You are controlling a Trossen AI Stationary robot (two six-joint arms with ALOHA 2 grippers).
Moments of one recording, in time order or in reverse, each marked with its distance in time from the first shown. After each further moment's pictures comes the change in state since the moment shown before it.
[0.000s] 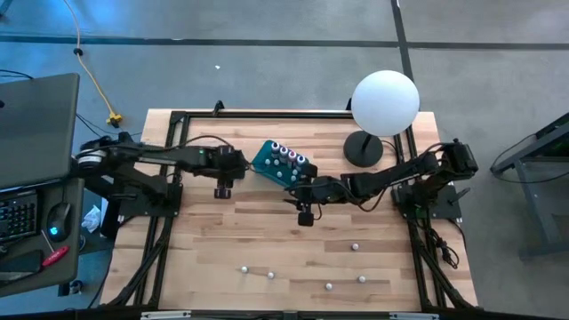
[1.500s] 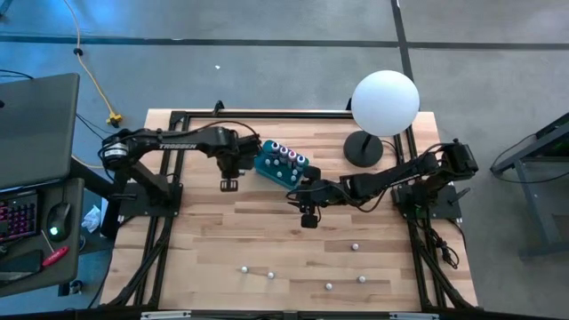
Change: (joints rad) left arm 0.106 0.229 0.362 -0.415 0.203 -0.065; right arm 0.006 0.001 0.000 -0.124 0.007 0.028
